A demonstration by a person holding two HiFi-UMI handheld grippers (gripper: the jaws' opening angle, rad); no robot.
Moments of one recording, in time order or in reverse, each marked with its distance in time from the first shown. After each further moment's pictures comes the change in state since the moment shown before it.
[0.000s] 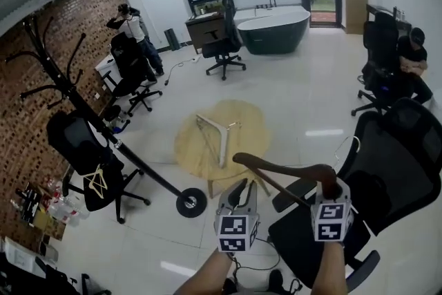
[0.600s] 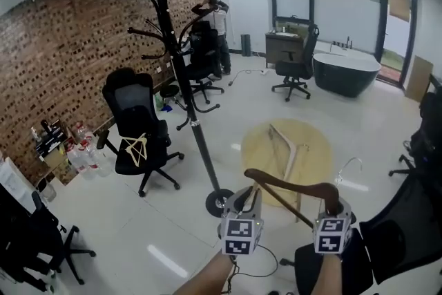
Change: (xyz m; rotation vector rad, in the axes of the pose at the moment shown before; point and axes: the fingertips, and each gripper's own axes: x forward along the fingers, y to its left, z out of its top) left arm -0.207 0.272 -0.041 -0.076 -0.069 0.327; right arm -0.010 0.323 0.073 -0.189 -0.086 0.242
